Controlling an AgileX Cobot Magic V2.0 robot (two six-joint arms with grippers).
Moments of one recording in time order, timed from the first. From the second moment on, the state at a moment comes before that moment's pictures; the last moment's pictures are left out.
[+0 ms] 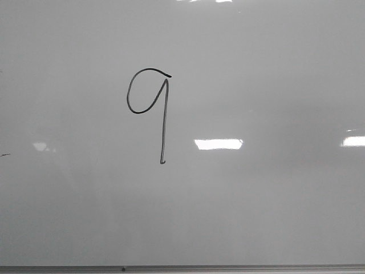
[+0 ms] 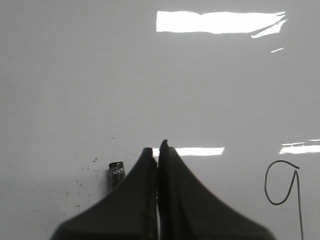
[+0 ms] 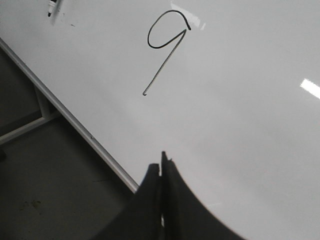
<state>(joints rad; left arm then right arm) -0.06 0.19 -0.33 -0.48 0.17 0.43 0.28 0.49 -0.42 0.69 0.54 -0.93</state>
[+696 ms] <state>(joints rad) -0.05 0.04 -0.16 -0.13 0.17 0.13 0.28 0.49 -0.42 0.69 0.54 -0.93</state>
